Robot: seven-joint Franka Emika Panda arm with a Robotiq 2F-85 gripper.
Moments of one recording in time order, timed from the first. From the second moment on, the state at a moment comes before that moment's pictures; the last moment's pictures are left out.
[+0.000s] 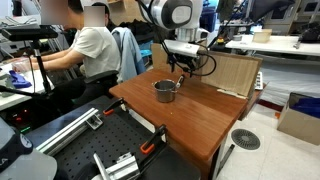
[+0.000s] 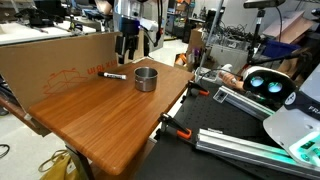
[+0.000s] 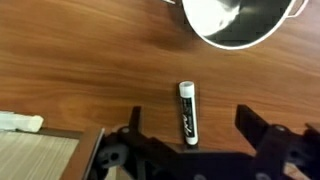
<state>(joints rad) -0.08 0.53 0.06 -1.96 0.20 2.50 -0.50</state>
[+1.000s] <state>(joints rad) -0.07 0.75 0.09 -1.70 0.10 2.39 -0.36</state>
